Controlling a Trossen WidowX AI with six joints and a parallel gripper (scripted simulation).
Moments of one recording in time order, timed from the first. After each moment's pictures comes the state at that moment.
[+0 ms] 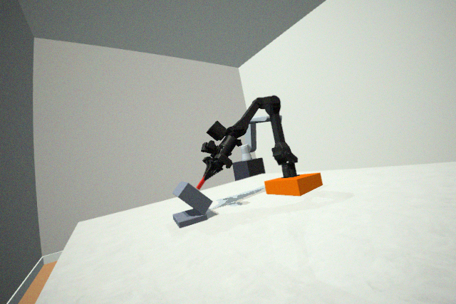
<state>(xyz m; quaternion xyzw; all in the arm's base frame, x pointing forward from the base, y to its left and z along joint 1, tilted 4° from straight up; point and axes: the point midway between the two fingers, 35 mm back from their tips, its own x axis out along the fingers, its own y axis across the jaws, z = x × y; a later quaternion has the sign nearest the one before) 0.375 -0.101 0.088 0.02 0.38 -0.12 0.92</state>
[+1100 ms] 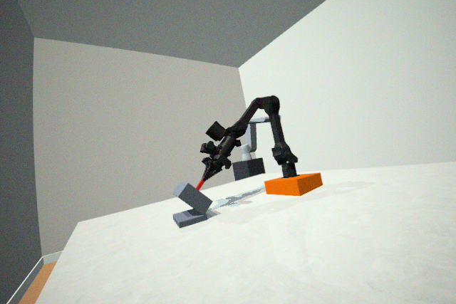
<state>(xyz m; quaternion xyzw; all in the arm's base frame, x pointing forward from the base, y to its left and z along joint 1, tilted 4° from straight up) 0.379 -0.102 0.086 0.02 0.38 -0.11 0.92</state>
